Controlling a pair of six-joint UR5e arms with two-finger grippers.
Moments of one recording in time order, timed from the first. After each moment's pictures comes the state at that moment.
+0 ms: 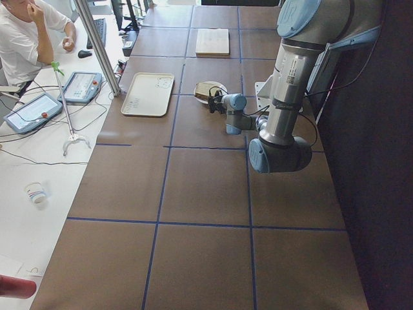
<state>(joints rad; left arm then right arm) -0.30 -1.95 -1.45 -2.92 -1.49 -1.78 1.51 -1.80 1.93 -1.70 2.32 -0.27</state>
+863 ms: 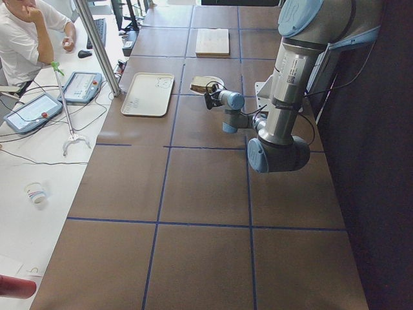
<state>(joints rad) -0.36 -1.96 -1.46 -3.08 -1.49 -1.89 1.51 -1.80 1.93 -1.70 2.32 -0.27</state>
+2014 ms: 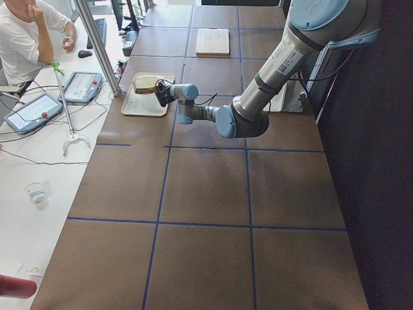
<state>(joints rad) -0.66 -2.45 -0.75 -3.11 -1.45 -2.10 1.51 -1.80 1.93 -1.70 2.34 -0.27</state>
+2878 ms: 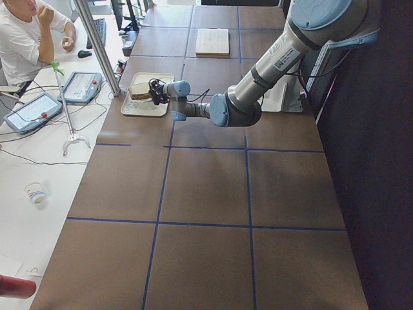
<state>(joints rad) -0.69 -2.51 -0.66 -3.09 -1.55 -2.00 1.51 -1.80 1.93 -1.70 2.34 -0.27</state>
